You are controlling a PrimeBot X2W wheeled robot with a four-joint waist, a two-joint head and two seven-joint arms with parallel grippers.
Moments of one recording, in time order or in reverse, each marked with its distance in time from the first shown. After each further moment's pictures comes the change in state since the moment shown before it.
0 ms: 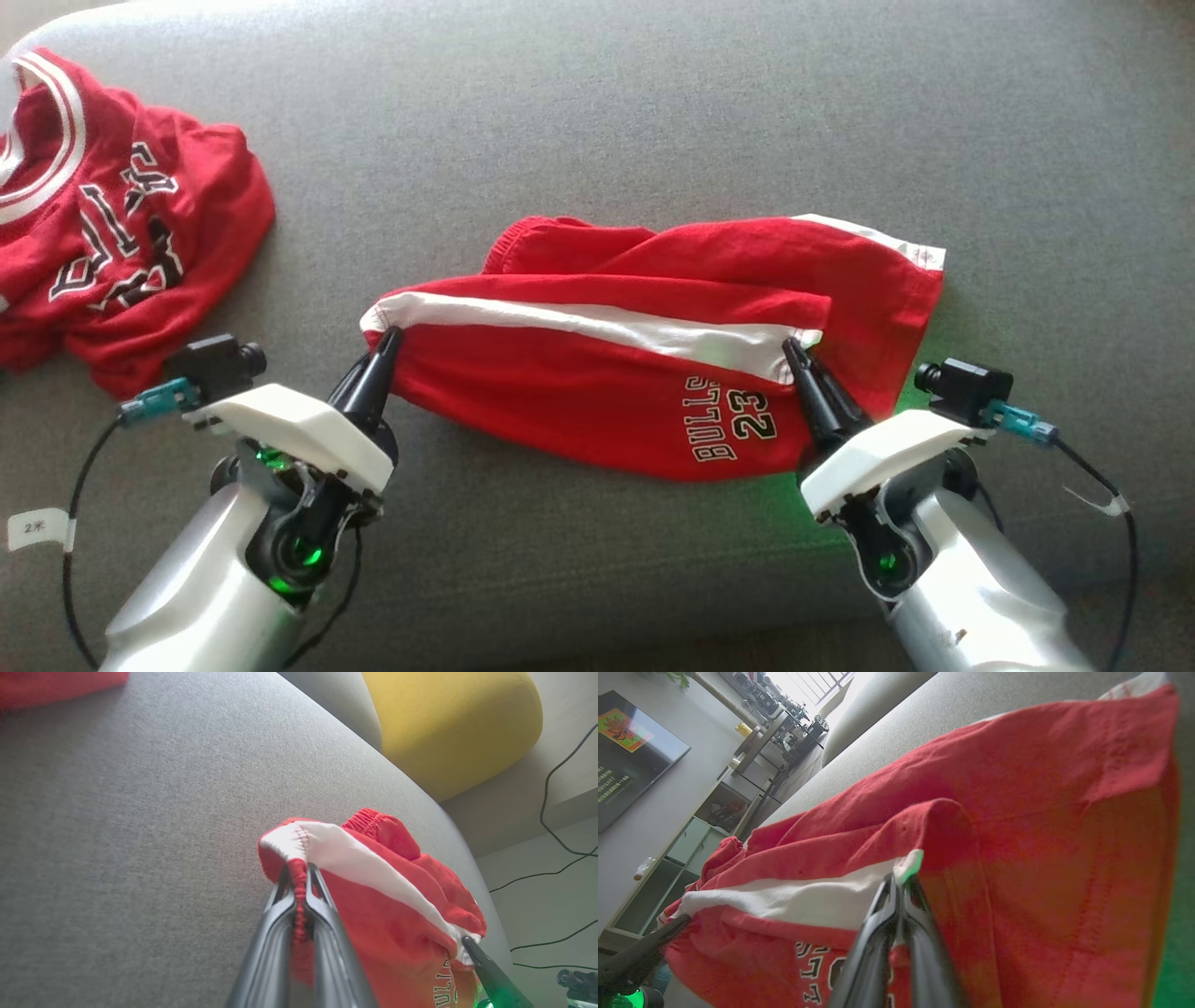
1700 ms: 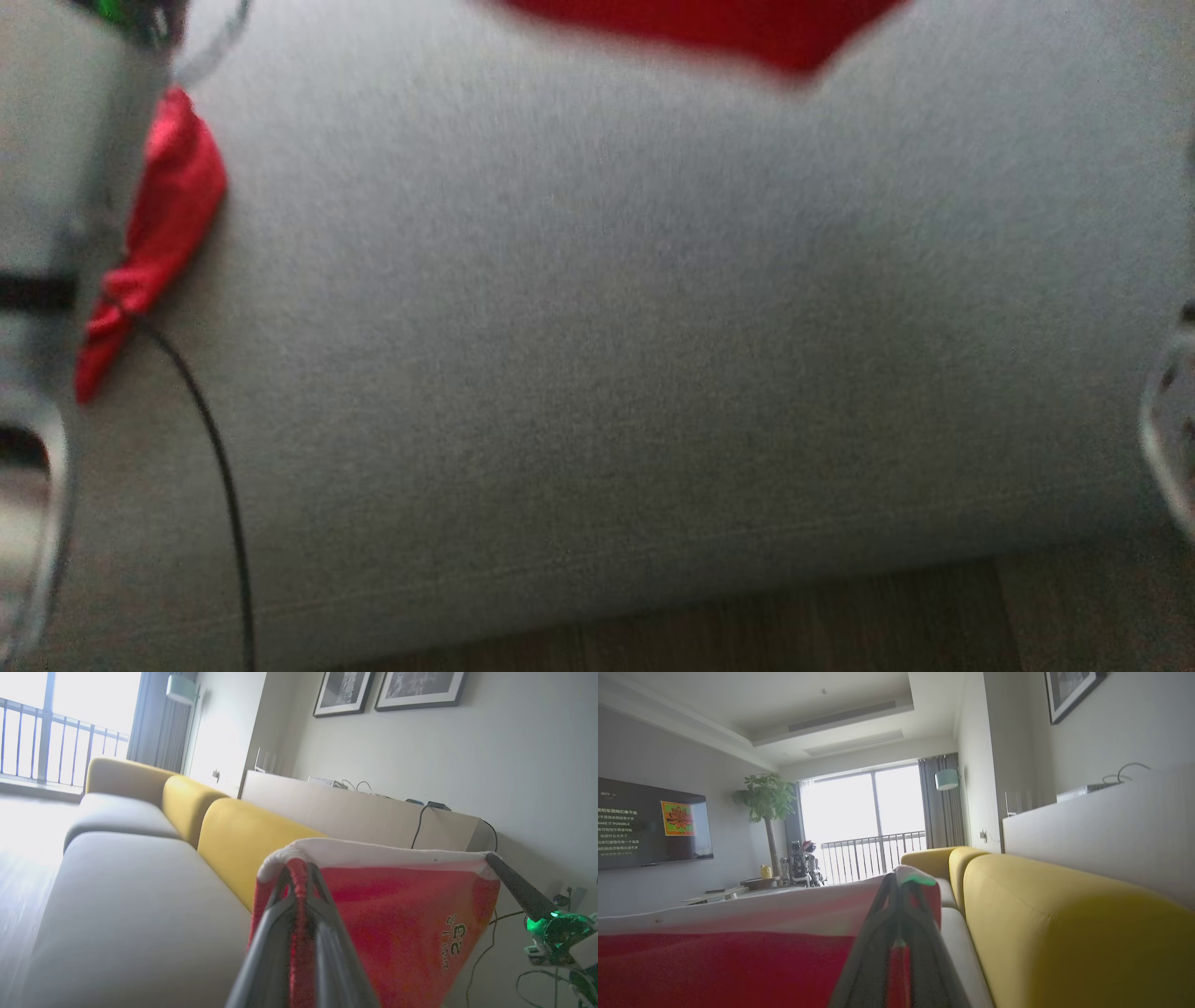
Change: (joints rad) left arm -0.903 -0.020 0.005 0.046 0.141 -0.044 0.075; right arm -0.896 -0.073 -0.402 -0.112 -0.448 0.000 0.163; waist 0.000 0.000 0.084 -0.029
